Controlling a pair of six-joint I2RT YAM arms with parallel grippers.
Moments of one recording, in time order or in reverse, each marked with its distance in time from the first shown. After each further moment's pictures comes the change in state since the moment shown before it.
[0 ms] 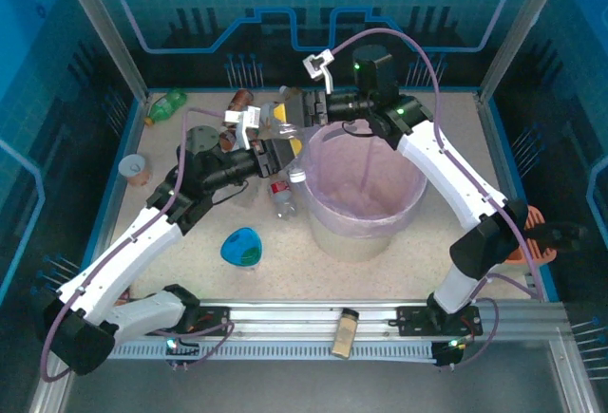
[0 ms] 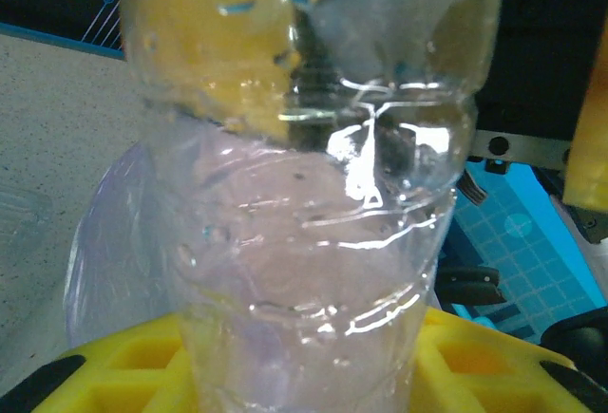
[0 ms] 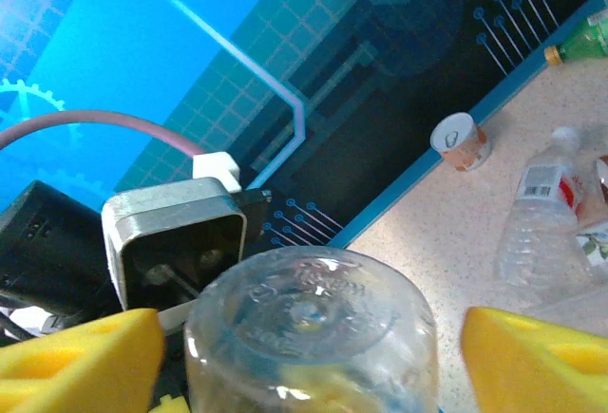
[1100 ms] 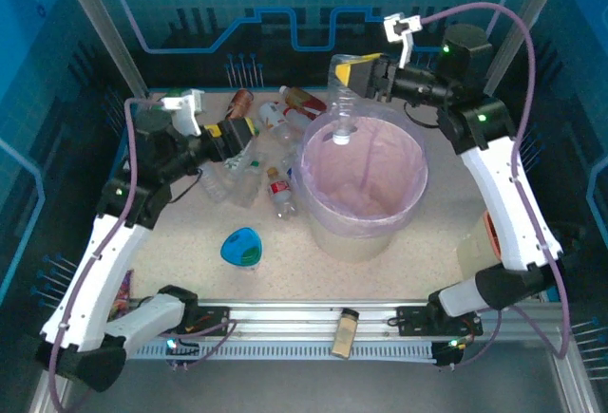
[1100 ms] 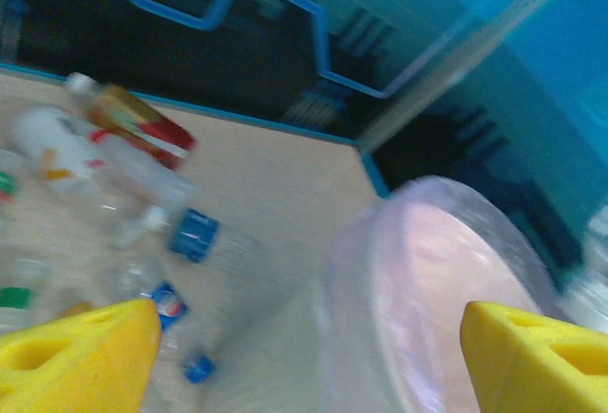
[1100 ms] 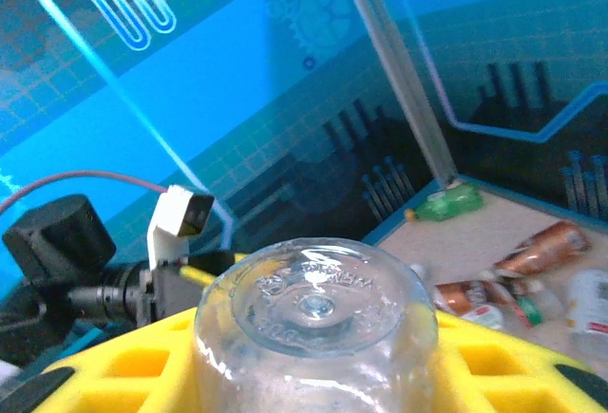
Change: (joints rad) left arm 0.279 -0.053 0.257 -0.507 -0.174 0.221; right arm -0.213 -0.255 0.067 -0.129 0.159 -0.140
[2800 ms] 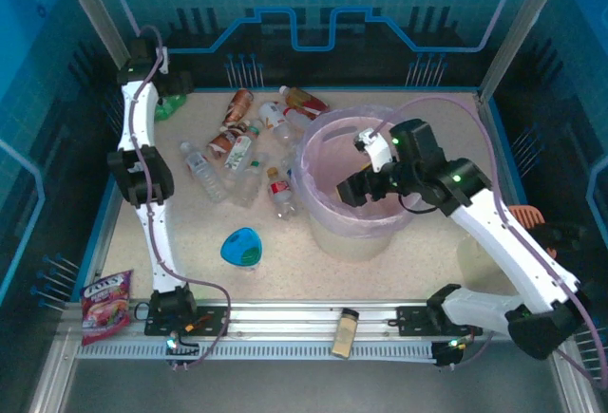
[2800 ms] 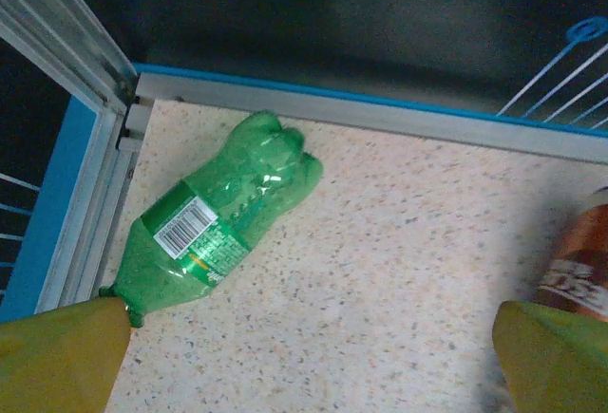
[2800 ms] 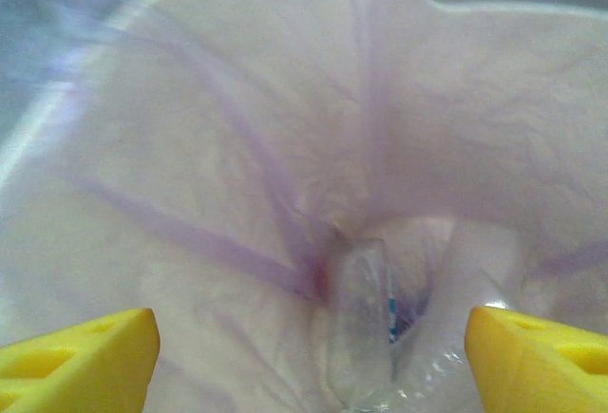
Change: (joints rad) left arm 0.494 1.466 1.285 -0.336 -0.264 0.574; right arm 0.230 -0.295 -0.575 -0.352 0.429 -0.343
